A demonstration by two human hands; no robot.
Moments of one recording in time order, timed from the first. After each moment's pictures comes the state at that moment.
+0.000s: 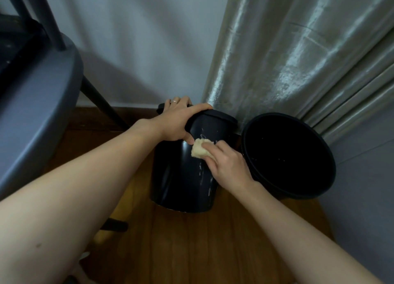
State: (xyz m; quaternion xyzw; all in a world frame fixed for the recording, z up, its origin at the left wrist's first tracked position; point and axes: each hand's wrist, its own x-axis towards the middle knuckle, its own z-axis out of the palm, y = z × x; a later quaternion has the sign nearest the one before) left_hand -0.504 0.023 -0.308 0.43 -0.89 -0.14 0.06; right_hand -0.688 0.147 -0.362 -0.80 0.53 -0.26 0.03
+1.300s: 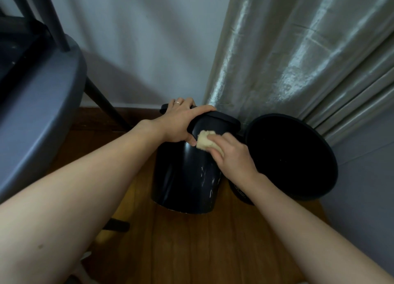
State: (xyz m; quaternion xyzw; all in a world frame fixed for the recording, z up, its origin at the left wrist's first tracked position) left_hand -0.506 0.027 -0.303 0.41 -0.90 -0.13 0.05; right_hand -0.695 0.130 -0.352 -0.79 0.55 -0.29 0.05
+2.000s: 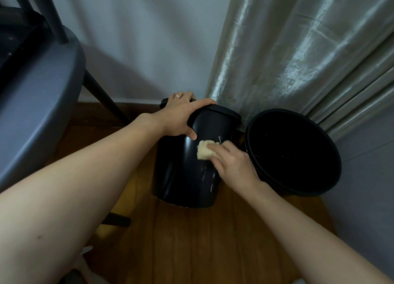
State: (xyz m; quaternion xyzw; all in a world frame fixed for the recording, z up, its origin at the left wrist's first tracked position) left_hand -0.504 0.023 -0.306 0.42 -0.90 -0.14 0.06; right_hand -0.699 0.152 -0.371 -0.81 0.52 -0.28 0.05
